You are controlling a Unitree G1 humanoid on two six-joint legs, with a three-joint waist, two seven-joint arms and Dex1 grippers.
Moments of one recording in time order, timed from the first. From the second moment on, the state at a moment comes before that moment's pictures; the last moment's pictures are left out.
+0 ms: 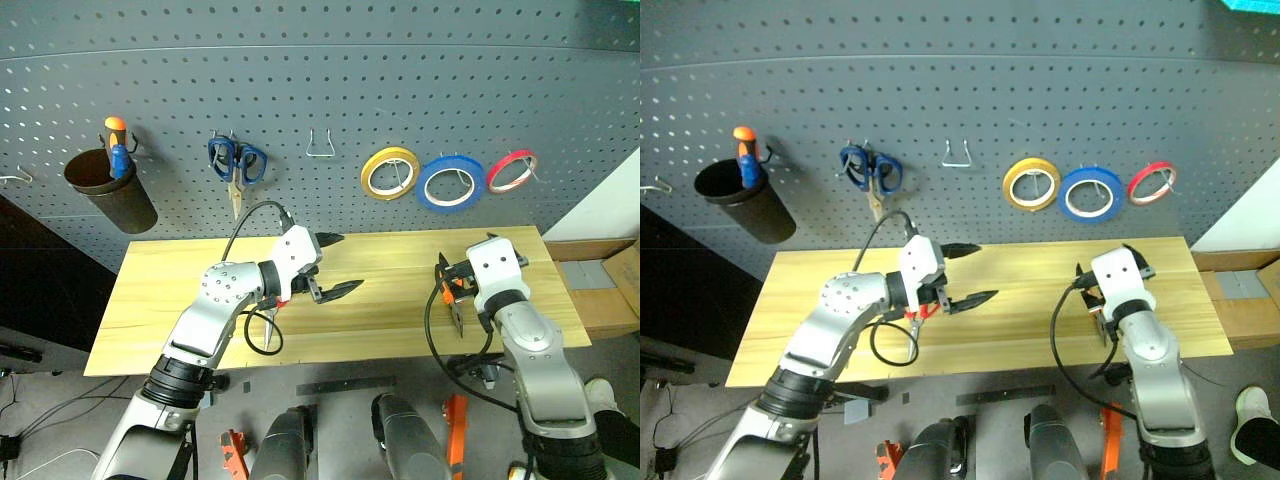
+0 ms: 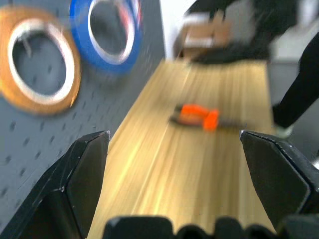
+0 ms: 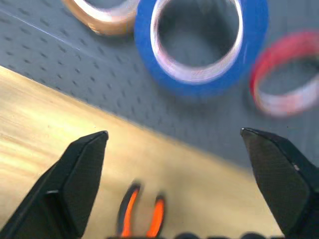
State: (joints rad) left arm -0.45 0.49 -0.21 -0.01 -0.15 0.13 -0.92; right arm -0.12 -0.23 -0.02 -0.47 -0.22 0.74 0.15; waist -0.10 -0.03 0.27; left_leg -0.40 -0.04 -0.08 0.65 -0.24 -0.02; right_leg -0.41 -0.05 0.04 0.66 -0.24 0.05
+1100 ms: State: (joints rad) left arm -0.41 0.52 -0.25 0.00 -0.10 0.09 -0.98; right arm -0.71 -0.27 -0.17 0.70 -0.01 0.77 0.15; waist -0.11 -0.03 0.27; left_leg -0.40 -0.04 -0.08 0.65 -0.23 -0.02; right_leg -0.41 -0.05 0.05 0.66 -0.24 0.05
